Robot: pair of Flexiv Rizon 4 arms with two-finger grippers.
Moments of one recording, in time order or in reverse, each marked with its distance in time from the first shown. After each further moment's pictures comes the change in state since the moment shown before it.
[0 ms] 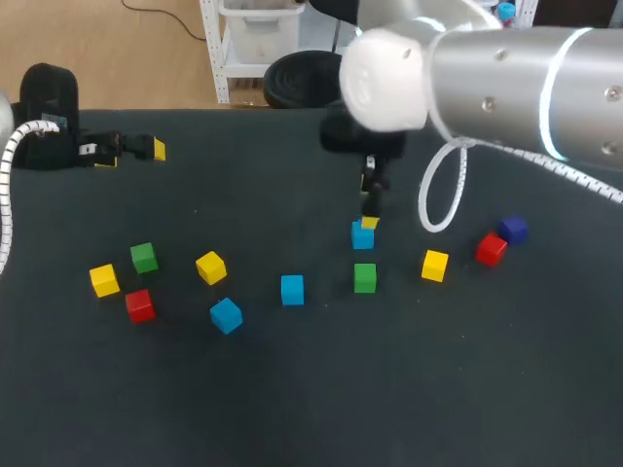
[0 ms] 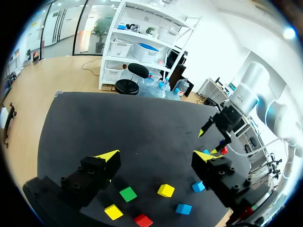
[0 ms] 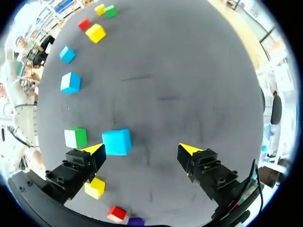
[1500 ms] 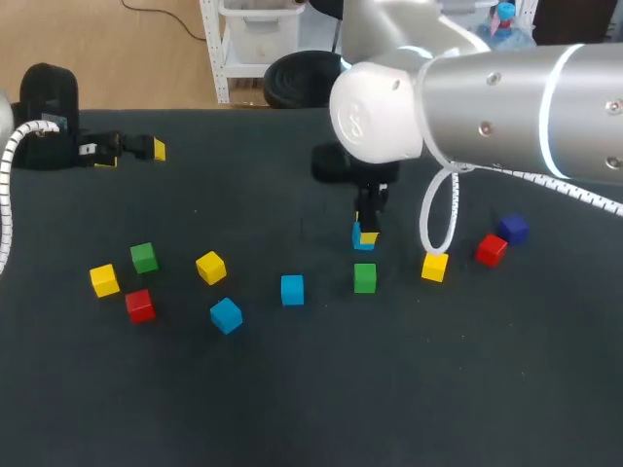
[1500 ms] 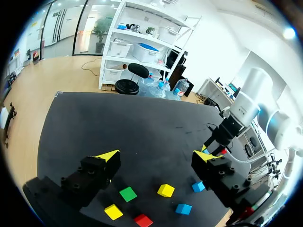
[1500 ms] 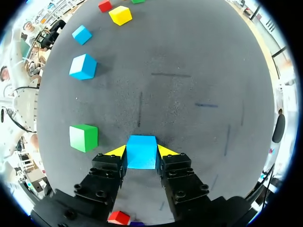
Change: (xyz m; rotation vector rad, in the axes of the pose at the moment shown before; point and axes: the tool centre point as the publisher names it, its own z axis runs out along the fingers) left arm 0.000 0.000 0.000 0.000 0.000 0.000; right arm -0.002 0.036 0.032 -0.037 0.074 -0.154
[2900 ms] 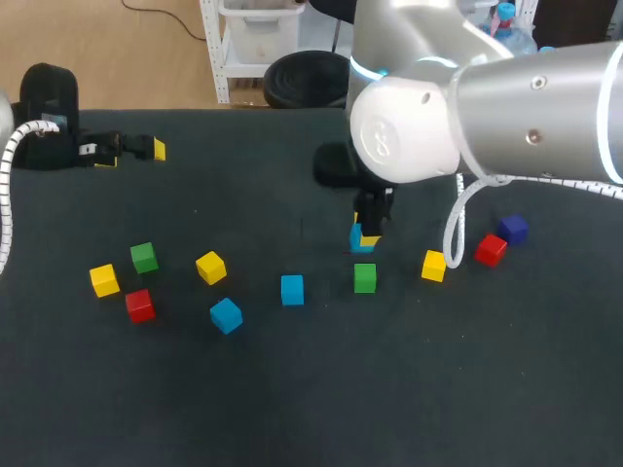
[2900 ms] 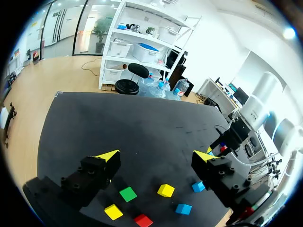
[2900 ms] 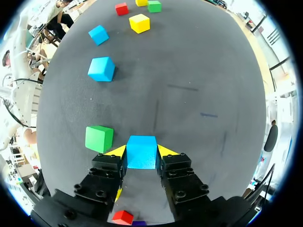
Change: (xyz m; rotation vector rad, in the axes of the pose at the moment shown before) left arm 0.000 0.000 0.000 0.000 0.000 0.000; right arm -0.007 0.021 -0.014 0.069 -0.037 -0.076
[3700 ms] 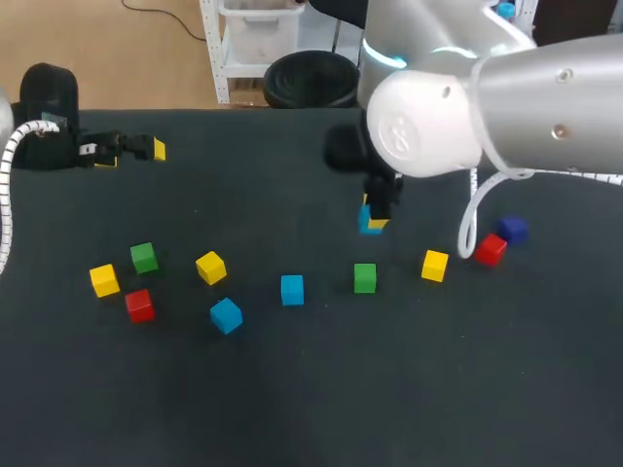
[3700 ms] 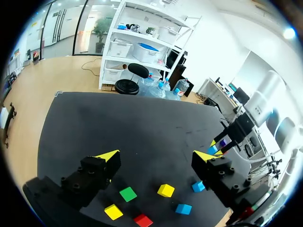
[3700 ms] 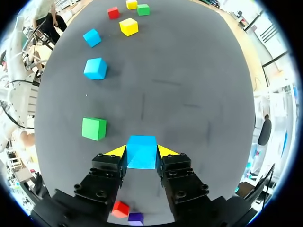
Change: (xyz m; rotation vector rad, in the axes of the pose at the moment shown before) left arm 0.000 0.000 0.000 0.000 0.000 0.000; right arm 0.012 -0.012 -0.023 0.067 0.001 0.029
